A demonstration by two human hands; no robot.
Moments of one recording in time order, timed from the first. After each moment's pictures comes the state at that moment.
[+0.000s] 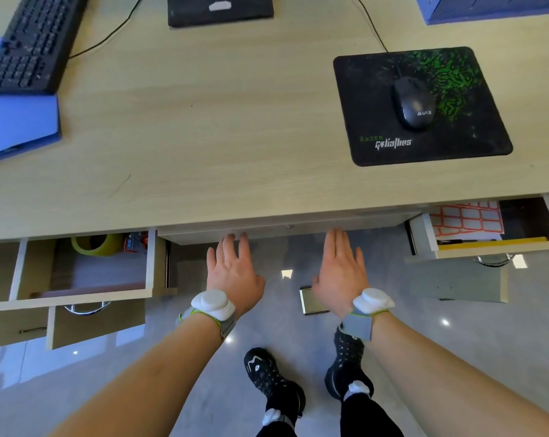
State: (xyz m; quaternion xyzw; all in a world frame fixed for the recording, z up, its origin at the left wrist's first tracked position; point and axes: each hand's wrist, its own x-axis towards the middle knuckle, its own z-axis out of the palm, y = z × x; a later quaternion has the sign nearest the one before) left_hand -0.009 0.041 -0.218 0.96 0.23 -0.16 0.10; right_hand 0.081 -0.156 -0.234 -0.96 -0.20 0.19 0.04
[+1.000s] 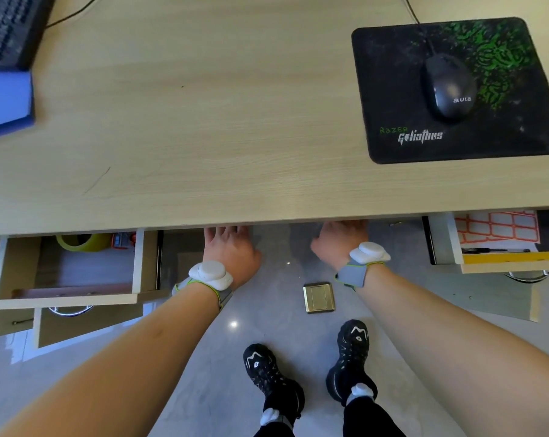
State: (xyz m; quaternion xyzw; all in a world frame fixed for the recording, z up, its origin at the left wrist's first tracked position) left_hand 0.043 0.070 -0.253 0.96 0.22 -0.16 0.08; right_hand 0.168 -0.112 -0.264 -0.96 -0.21 0.18 -0.04
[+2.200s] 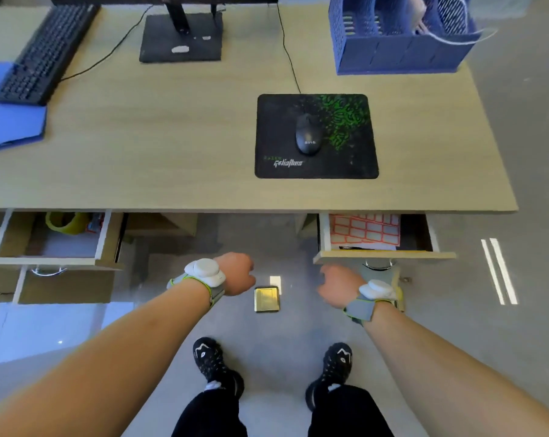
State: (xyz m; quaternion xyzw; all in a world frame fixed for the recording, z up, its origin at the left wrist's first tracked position) left_hand 0.064 -0.140 -0.114 0.89 0.18 -0.38 0.16; right_hand 0.164 -0.375 -0.144 -0.89 -0.22 0.39 0.02
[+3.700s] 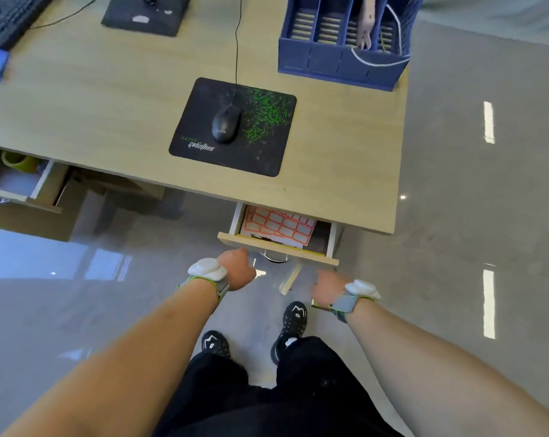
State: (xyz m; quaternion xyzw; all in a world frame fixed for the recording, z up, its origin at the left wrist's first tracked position) left_hand 0.178 -0.403 -0.089 0.82 0.36 -0.34 0.28; right_hand 0.306 -0.604 -0.105 -0.86 -0.22 0.46 0.00
